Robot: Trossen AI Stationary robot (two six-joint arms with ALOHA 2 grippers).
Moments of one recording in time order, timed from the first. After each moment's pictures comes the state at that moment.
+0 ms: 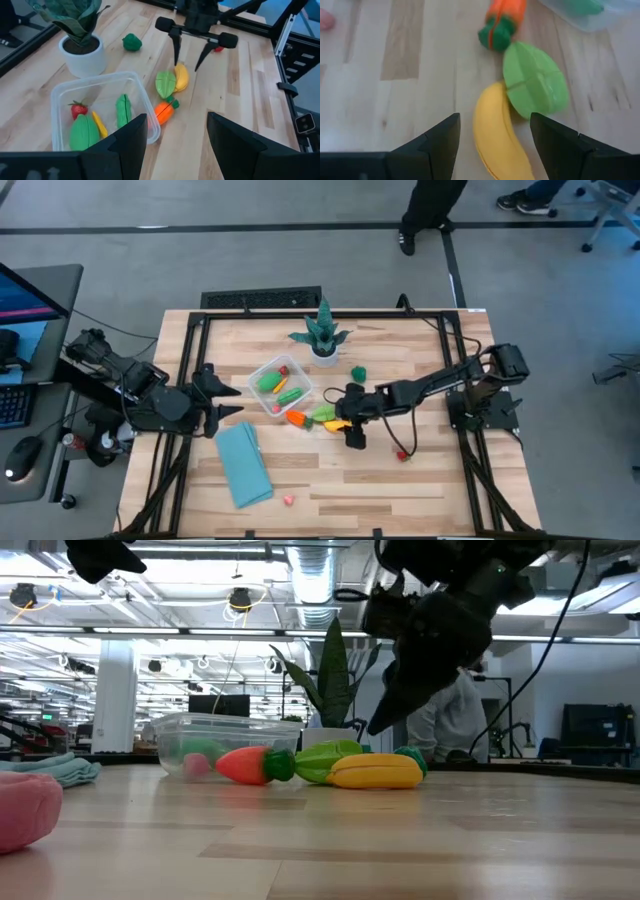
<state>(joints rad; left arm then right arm) -0.56 0.70 0.81 -0.77 -0.59 -0.63 0.15 1.70 0.93 -0.14 0.02 0.14</state>
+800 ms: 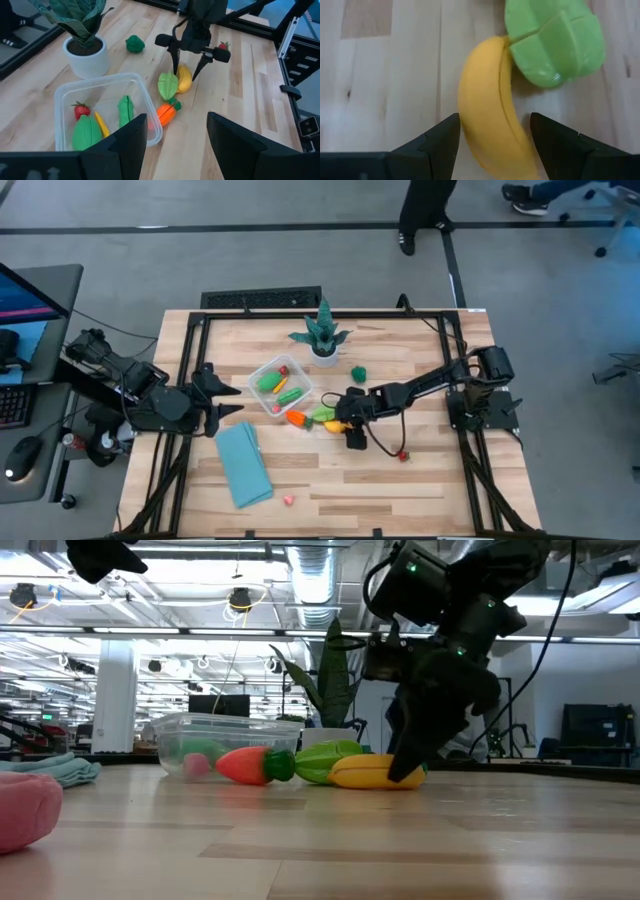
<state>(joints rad) -0.56 0.70 0.81 -0.77 -0.61 -0.64 0.13 1.81 0.93 -0.17 -0.03 0.13</state>
